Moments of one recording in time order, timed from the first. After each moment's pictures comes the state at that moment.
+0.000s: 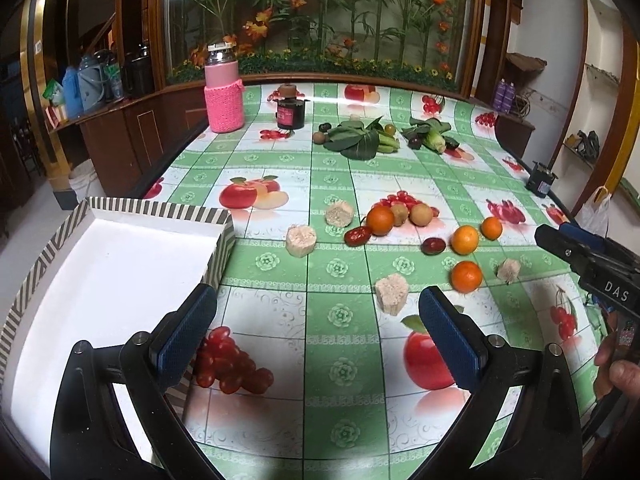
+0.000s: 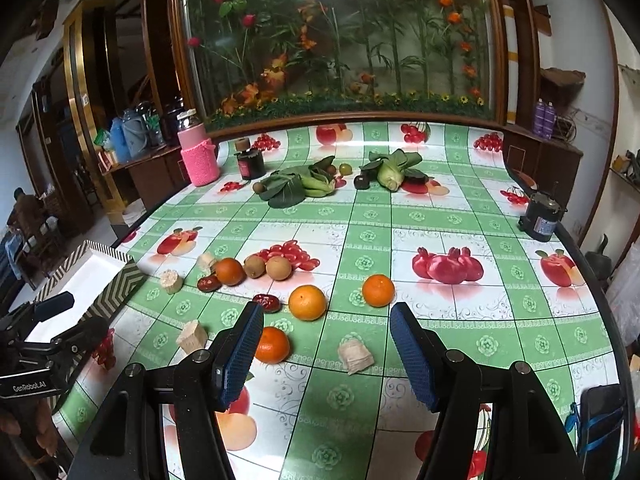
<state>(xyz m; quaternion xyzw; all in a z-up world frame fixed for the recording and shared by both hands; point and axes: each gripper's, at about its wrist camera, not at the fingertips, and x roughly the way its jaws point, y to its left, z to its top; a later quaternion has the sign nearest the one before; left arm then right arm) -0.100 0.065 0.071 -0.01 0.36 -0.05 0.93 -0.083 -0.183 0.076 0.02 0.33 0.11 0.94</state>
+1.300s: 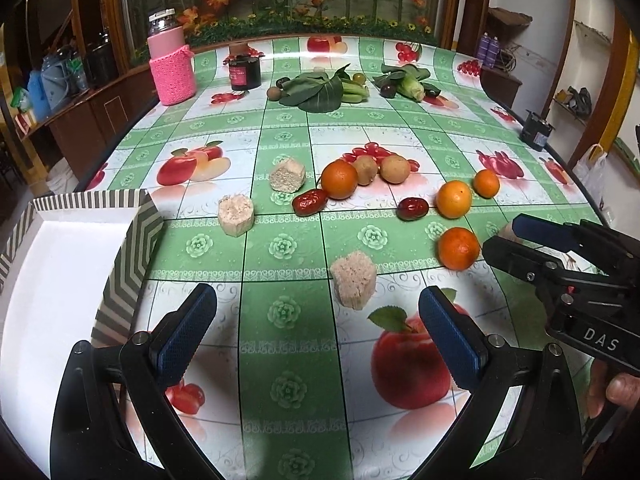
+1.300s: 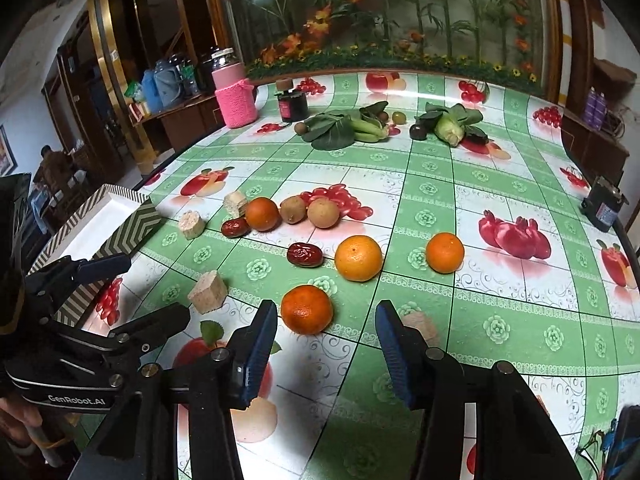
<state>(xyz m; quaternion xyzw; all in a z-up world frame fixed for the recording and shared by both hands) -0.064 0.018 0.035 0.03 0.42 -0.08 0.91 -0.059 -0.157 0.036 0.00 0.39 0.18 0.90</state>
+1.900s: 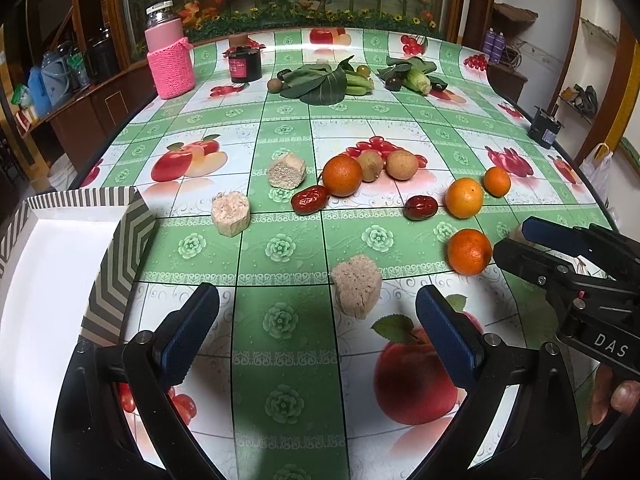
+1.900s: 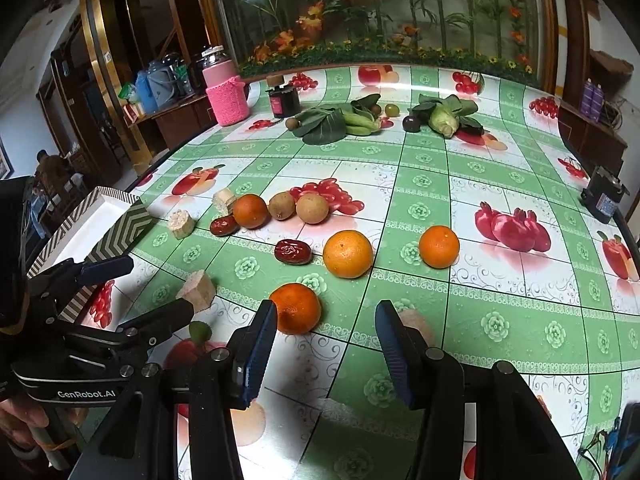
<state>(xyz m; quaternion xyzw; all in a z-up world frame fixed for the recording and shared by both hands) -0.053 0.016 0.027 0.02 0.43 -0.07 0.90 -0.053 -0.161 0.030 0.00 0.40 0.17 0.90</state>
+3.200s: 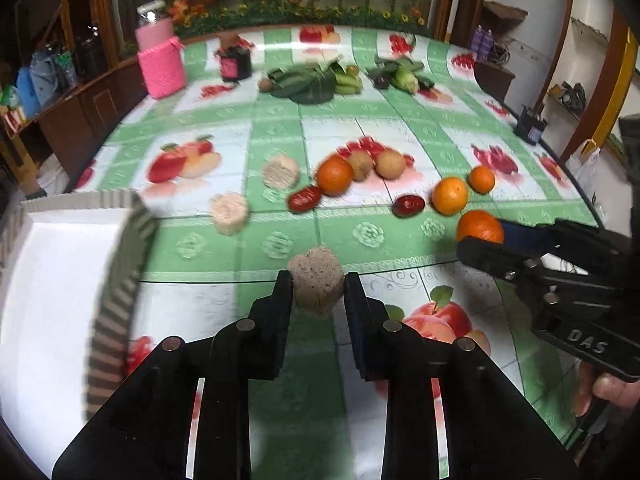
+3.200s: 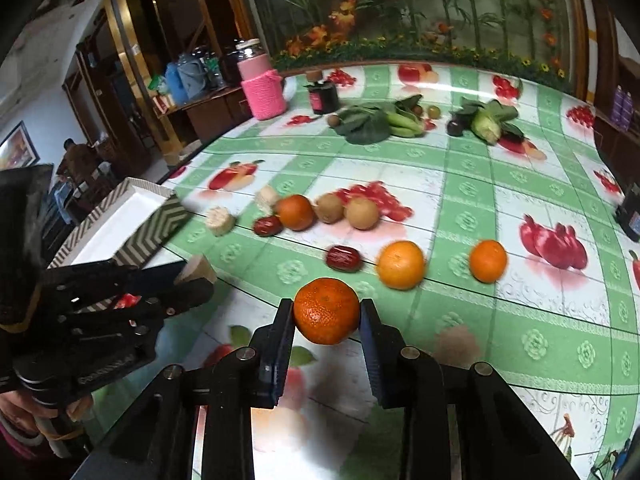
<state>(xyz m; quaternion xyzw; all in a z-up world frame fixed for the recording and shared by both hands) -0.060 0.026 0.043 0.02 0.43 -0.09 0.90 -0.049 -0.137 0.036 0.00 0.40 0.24 0.88</state>
